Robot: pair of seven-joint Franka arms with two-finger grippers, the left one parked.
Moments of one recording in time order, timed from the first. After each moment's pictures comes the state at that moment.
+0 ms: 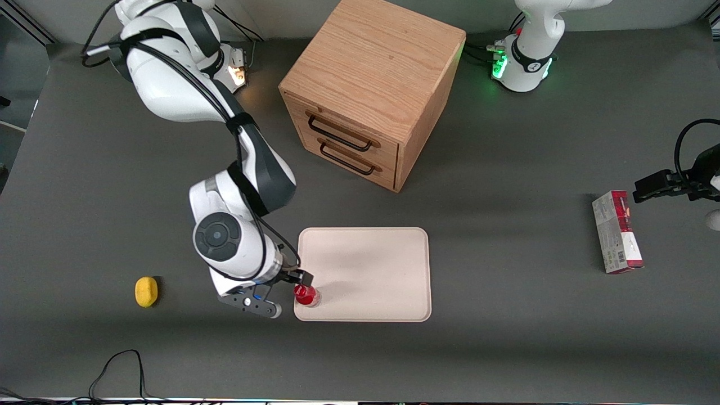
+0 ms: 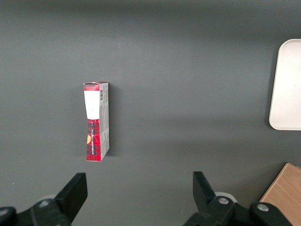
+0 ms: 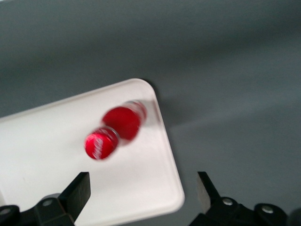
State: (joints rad) arm 0.39 0.87 0.04 -0.90 -0.01 1.77 0.70
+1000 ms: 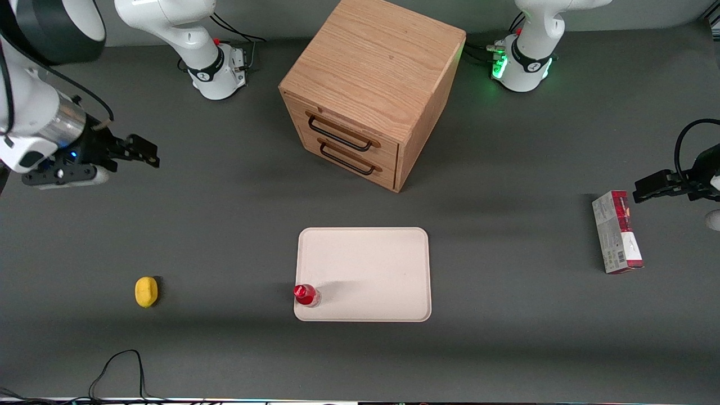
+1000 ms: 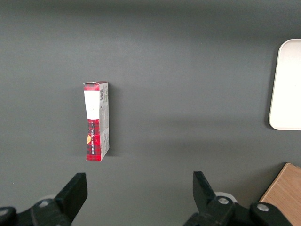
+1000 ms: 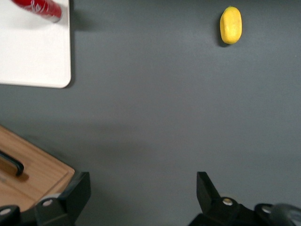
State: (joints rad) arm 0.15 -0.10 -0.07 -1.83 0.03 1.66 0.02
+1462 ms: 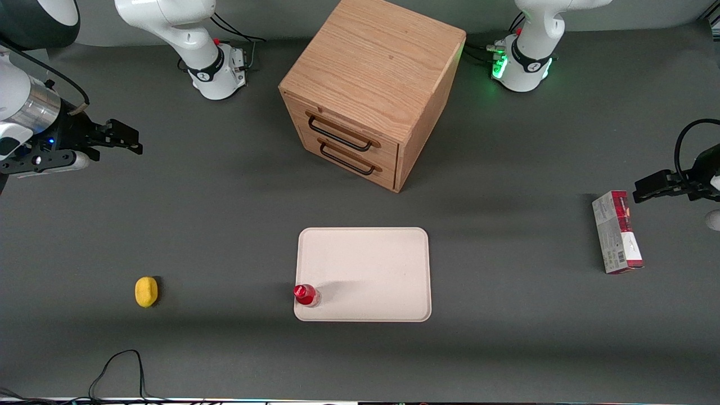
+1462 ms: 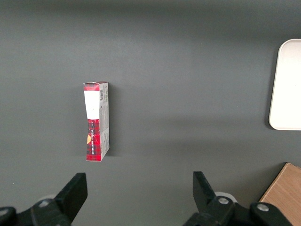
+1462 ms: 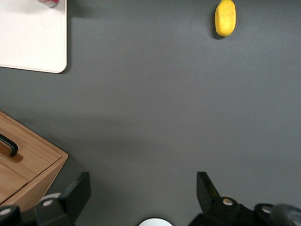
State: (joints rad) arm 0.10 -0.12 -0.06 -1.81 0.03 1.59 -0.04
